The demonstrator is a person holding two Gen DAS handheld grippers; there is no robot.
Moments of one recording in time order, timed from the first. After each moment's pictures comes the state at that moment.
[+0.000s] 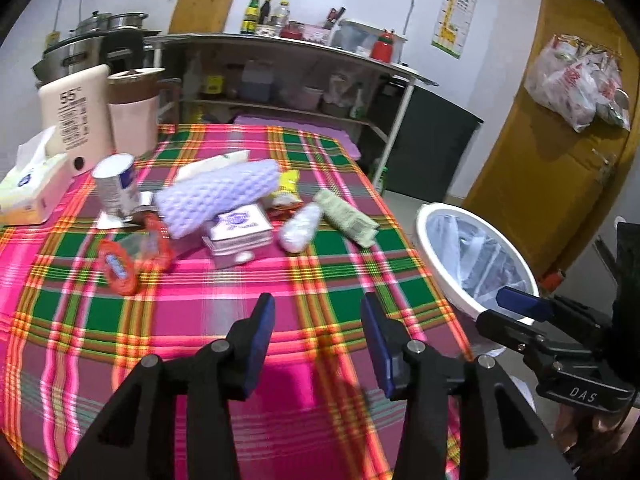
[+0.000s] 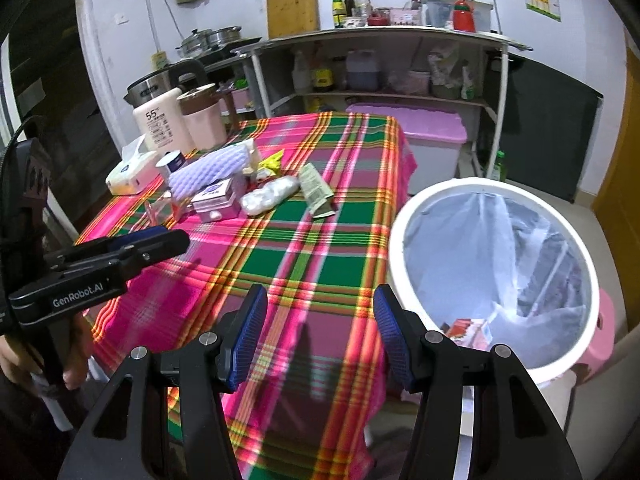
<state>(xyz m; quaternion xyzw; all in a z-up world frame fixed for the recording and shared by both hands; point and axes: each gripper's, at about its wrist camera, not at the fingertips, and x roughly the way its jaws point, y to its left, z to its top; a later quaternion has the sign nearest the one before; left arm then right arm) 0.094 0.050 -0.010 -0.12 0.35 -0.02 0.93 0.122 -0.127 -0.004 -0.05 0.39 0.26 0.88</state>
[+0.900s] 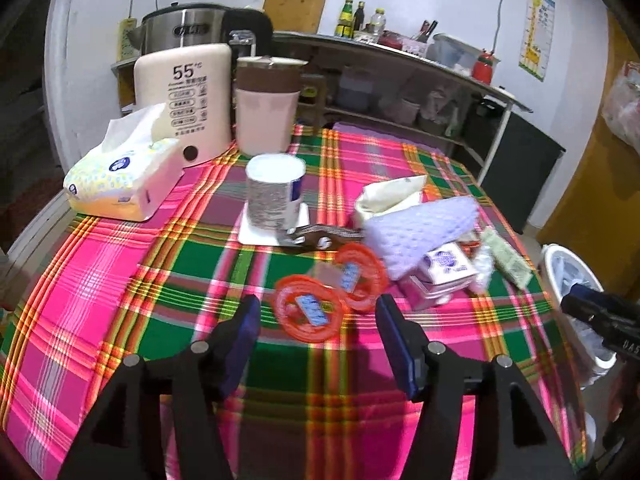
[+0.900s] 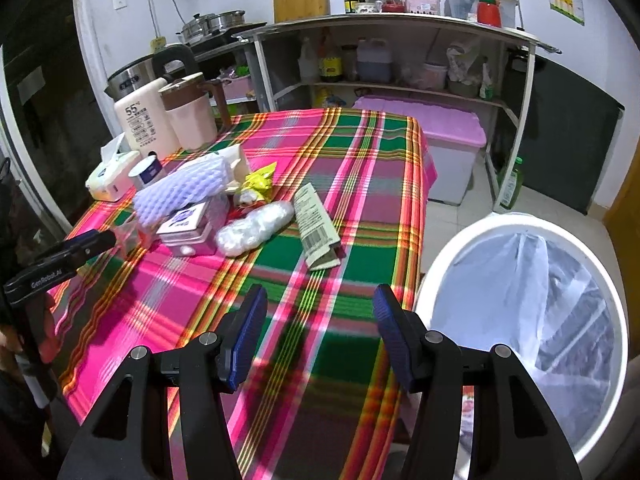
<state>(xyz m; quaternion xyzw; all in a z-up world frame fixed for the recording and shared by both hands) 0.106 0.165 -0.034 -0.12 0.35 0.12 0.92 0.203 -0.086 -0.020 -0.07 0.40 0.26 0.87</state>
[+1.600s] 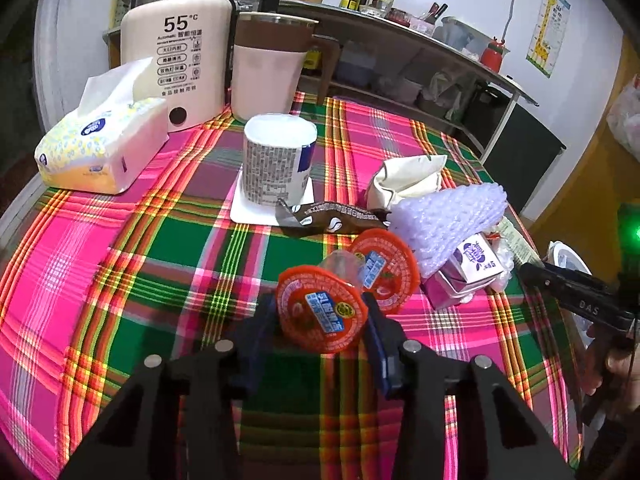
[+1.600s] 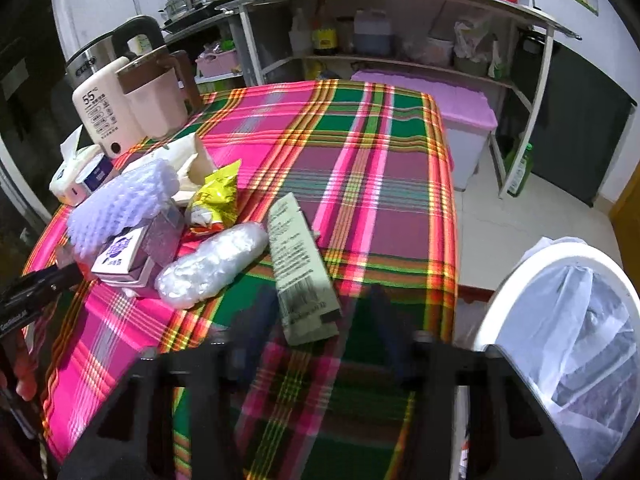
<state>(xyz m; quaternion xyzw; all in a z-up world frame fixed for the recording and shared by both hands) 0.125 0.179 -0.052 -0.16 0.39 0.10 0.90 0.262 -0.048 -0.050 -0.08 0.44 0.25 0.86</state>
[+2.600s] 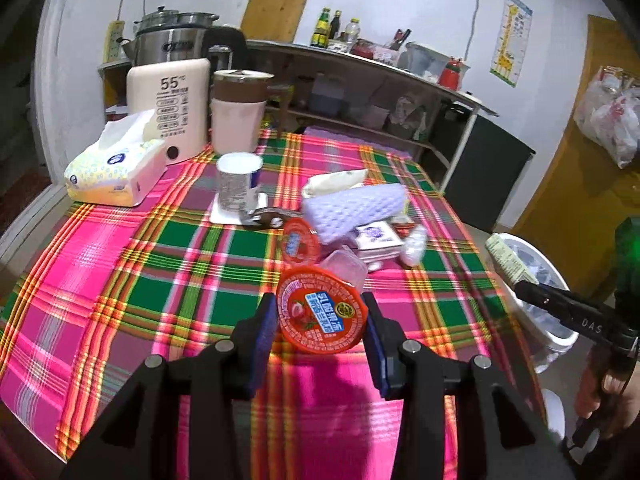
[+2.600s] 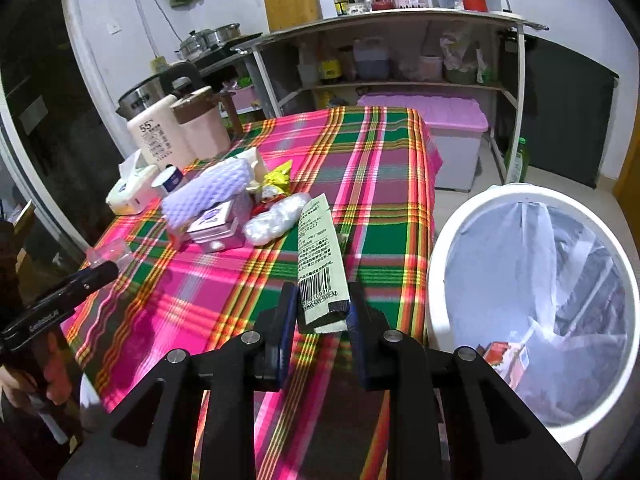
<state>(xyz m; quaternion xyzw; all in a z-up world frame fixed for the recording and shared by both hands) 0.063 0.123 -0.006 -0.14 0.34 0.07 0.93 0.162 -0.103 -0.005 -0.01 0.40 0.28 0.87</state>
